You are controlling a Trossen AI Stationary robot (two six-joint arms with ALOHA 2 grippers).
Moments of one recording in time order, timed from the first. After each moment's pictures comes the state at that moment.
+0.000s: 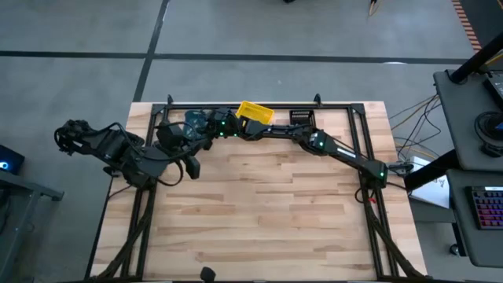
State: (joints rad) left arm -0.42 1.18 1.51 -0.95 -0.91 -0.72; right arm -0.31 2.73 2.35 0.09 -0.15 0.30
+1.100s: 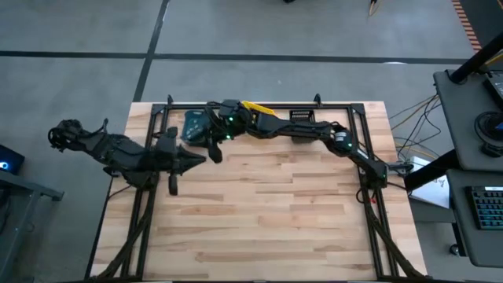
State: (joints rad) left arm -0.42 0.93 1.17 -0.53 -0.56 -0.29; right arm -0.20 2.34 2.24 -0.11 -0.43 0.03
